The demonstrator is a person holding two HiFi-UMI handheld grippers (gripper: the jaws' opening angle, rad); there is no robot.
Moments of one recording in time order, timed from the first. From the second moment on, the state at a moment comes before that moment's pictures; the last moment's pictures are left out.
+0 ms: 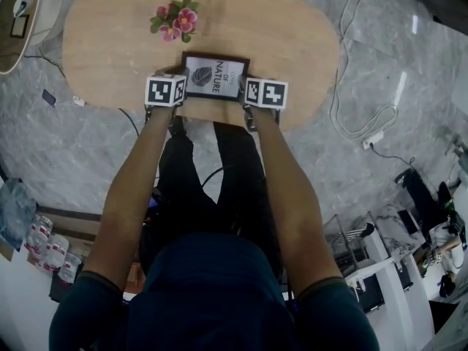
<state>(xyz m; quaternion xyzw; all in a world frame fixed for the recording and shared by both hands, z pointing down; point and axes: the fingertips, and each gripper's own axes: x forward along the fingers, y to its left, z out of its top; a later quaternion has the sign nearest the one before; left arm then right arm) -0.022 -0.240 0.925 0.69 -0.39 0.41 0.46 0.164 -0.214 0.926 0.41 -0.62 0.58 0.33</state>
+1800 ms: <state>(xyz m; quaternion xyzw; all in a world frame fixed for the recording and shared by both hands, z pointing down) -0.079 -0.325 0.385 0.88 -0.46 0.10 0.12 0.106 -0.287 0.394 0.56 -0.79 0.21 0.11</state>
